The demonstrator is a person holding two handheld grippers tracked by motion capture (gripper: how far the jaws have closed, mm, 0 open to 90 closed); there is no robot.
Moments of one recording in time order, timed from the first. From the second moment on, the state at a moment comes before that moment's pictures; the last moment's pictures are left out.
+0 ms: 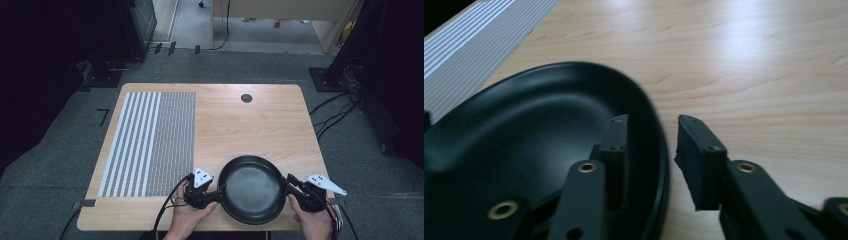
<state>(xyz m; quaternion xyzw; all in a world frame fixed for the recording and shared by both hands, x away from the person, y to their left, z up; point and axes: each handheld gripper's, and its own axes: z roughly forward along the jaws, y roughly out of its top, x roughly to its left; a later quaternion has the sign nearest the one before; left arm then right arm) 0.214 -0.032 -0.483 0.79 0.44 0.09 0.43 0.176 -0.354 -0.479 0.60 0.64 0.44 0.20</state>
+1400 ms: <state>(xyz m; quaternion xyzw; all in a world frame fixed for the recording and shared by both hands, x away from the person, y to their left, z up) 0.222 -0.030 -0.493 0.79 0.44 0.01 0.42 0.173 -0.355 -0.494 0.65 0.59 0.45 0.16</state>
